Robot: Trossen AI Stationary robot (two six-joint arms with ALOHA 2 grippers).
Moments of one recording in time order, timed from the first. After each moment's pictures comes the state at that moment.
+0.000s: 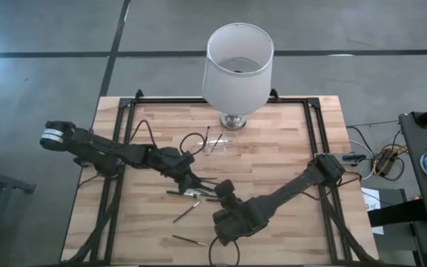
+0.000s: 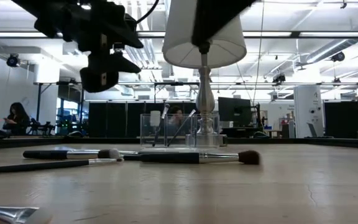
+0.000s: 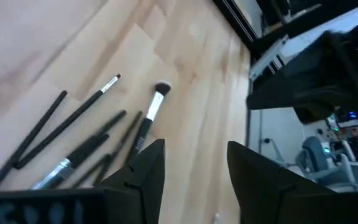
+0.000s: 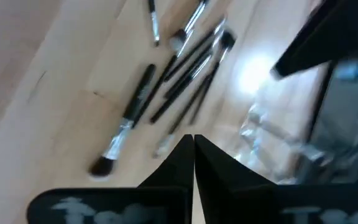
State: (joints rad) left arm -0.12 1.29 0.68 0.12 0.19 -0.86; right arm 0.53 2.15 1.96 -1.18 0.57 0.01
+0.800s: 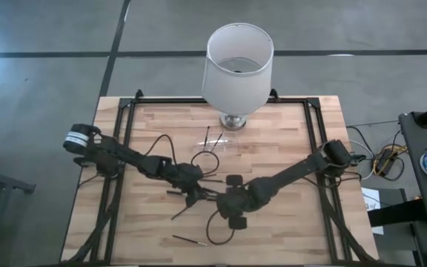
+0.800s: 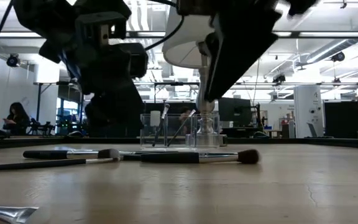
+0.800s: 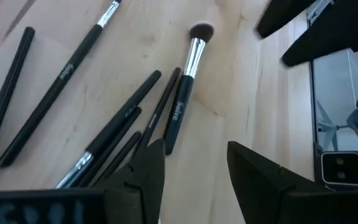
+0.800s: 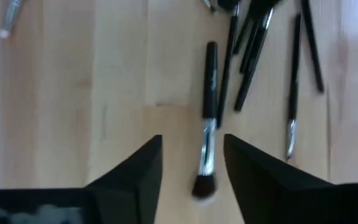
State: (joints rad) left arm -0.19 1.59 0.70 0.23 0.17 -0.73; right arm 0.41 1.97 1.51 -0.72 0.19 0.32
